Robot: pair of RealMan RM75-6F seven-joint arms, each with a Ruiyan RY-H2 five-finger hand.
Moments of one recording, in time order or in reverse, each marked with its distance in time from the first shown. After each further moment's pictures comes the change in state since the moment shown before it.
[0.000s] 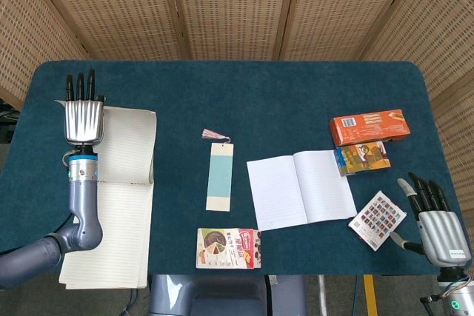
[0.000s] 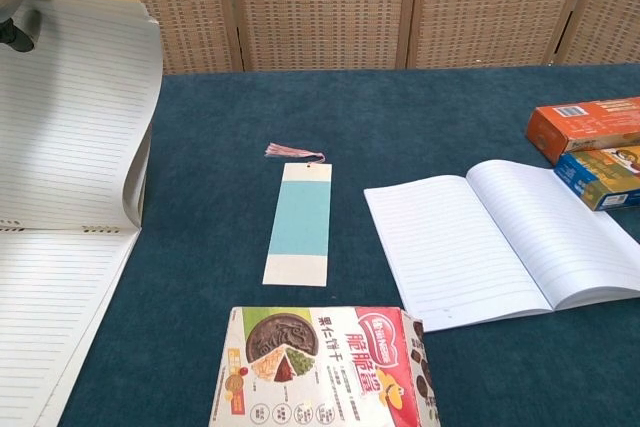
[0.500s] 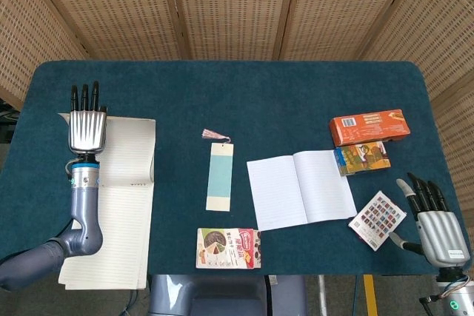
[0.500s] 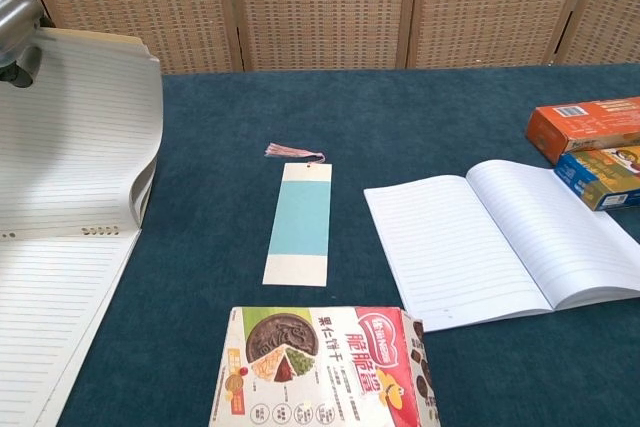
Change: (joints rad) left arm 0.006 -0.055 0.090 0.111 0.011 0.011 -0.019; right arm 0.000 -0.002 -0.003 -0.002 -0.005 0.002 -0.007
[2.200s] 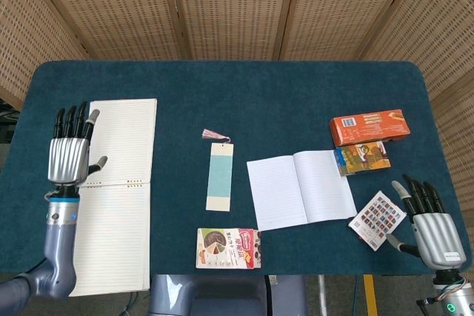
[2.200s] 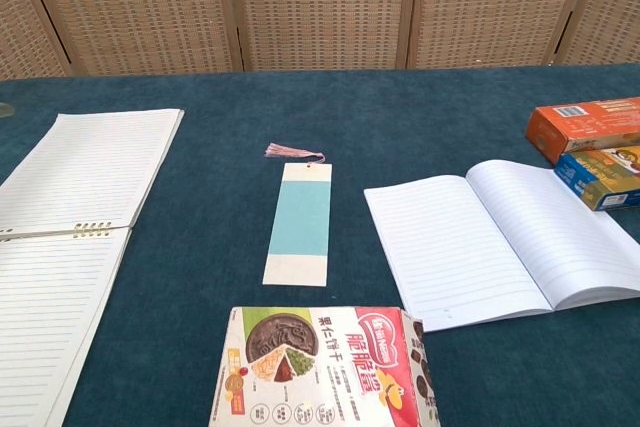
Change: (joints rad) left arm 0.220 0.187 0.145 -0.359 0.244 0.214 -0.416; right arm -0.004 -0.012 -0.011 0.003 -0.034 0.023 -0.032
